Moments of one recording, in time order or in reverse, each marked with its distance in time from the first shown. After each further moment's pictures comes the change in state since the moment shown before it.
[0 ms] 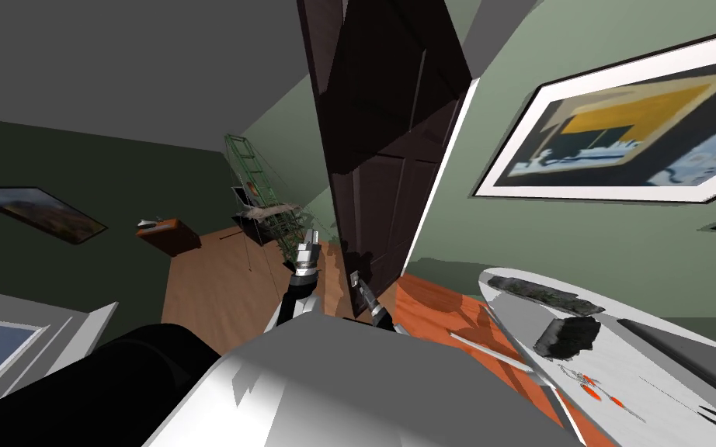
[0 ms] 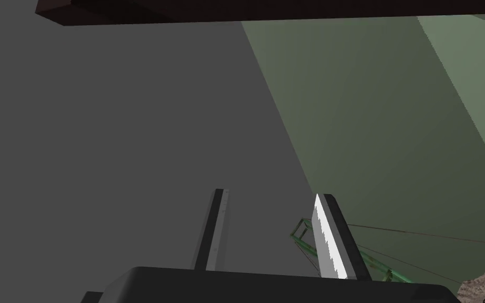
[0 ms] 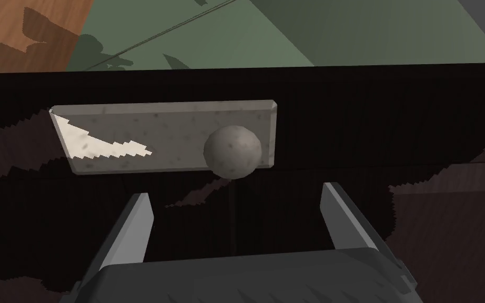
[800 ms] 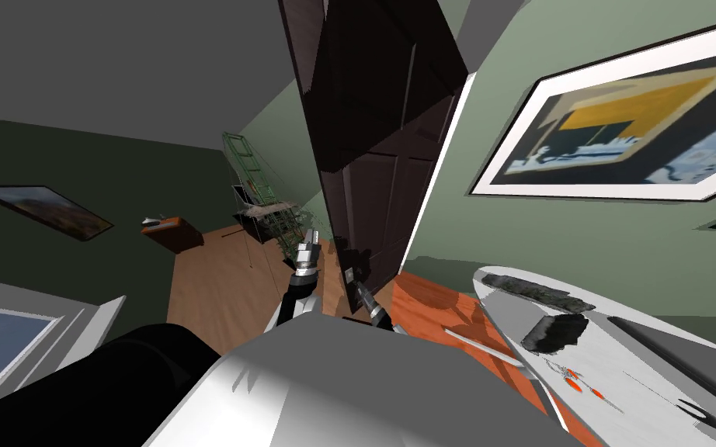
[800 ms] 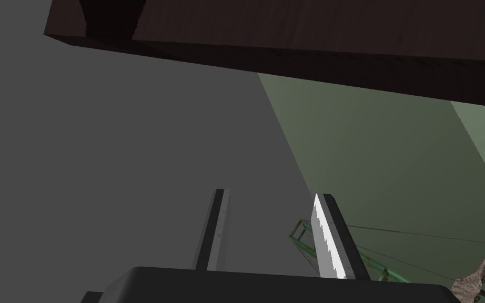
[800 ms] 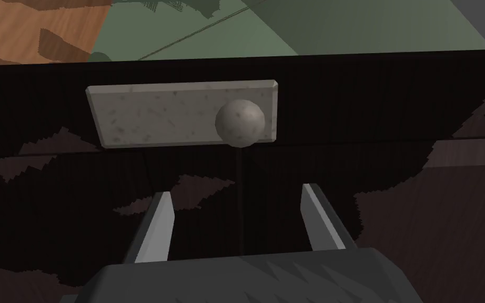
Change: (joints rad) arm 0.004 -0.009 0.031 -0.016 0.009 0.007 -0.014
